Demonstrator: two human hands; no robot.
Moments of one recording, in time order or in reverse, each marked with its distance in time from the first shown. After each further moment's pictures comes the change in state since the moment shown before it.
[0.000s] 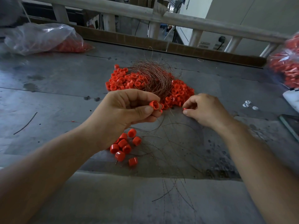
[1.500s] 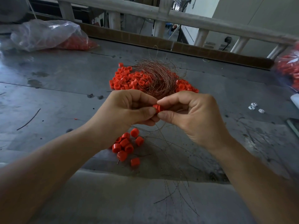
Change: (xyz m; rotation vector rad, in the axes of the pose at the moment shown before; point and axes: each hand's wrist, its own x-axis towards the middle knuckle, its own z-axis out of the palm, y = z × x) left_hand 0.002 0.000 0.005 0.147 0.075 -0.042; right_hand -0.046 -0.066 -0.006 0.749 0.040 -0.368
